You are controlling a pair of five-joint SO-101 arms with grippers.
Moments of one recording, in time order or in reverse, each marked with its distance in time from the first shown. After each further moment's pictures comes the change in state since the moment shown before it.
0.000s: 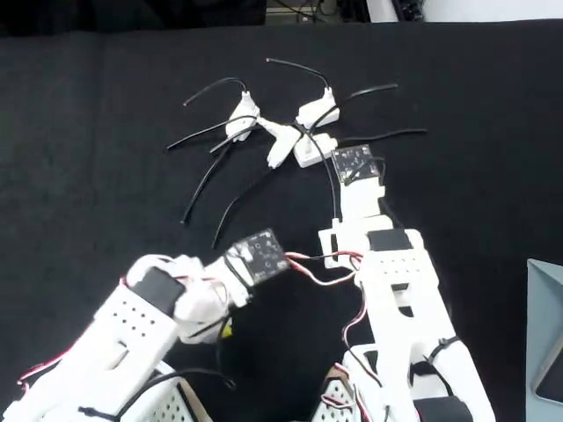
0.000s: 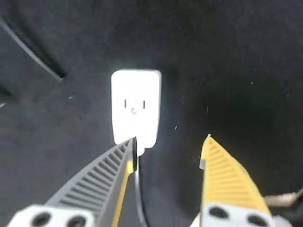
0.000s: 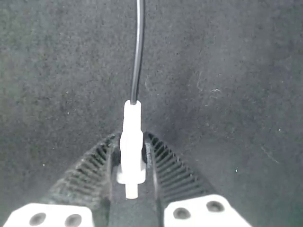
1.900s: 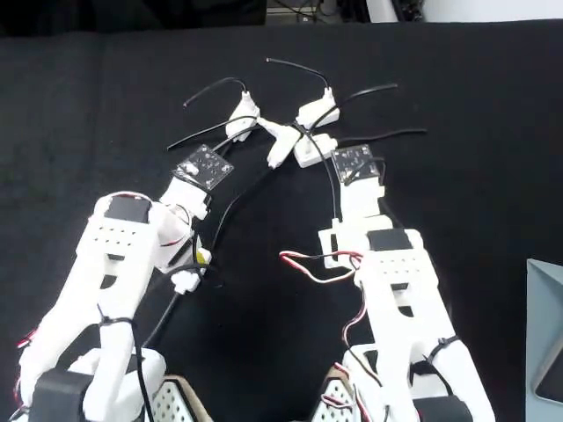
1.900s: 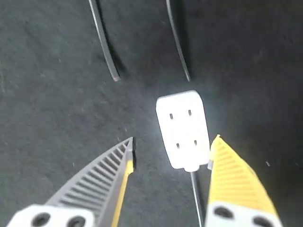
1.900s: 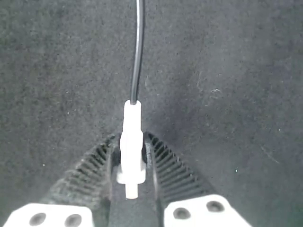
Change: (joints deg) left arm -23.8 25.7 -20.6 -4.0 -1.6; right arm 0.0 0.0 0.0 0.0 0.0
